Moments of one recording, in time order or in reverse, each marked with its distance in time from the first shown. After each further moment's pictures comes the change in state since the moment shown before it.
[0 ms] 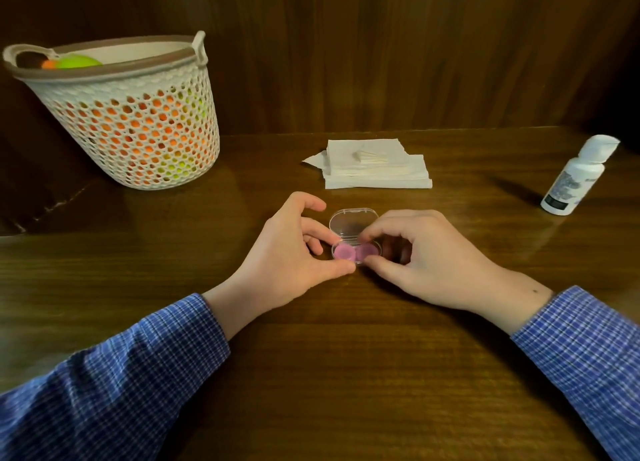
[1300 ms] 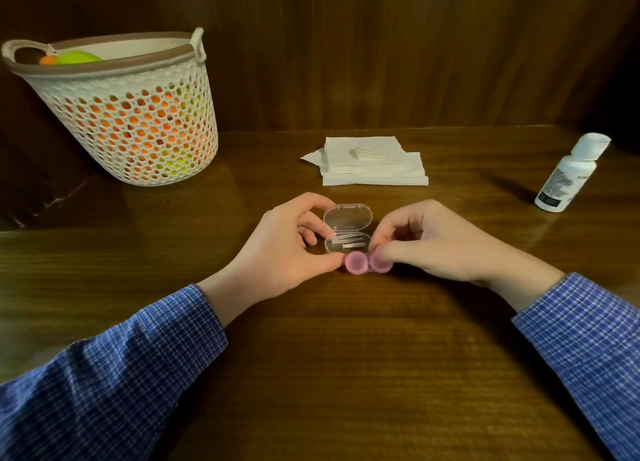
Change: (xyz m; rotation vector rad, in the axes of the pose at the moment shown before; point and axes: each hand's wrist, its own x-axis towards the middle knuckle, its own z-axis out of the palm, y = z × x) left_hand 0.003 -0.005 -0.006 0.020 -0.048 0.078; right_hand 0.004 0.000 -0.024 0.456 -0.205 0.230
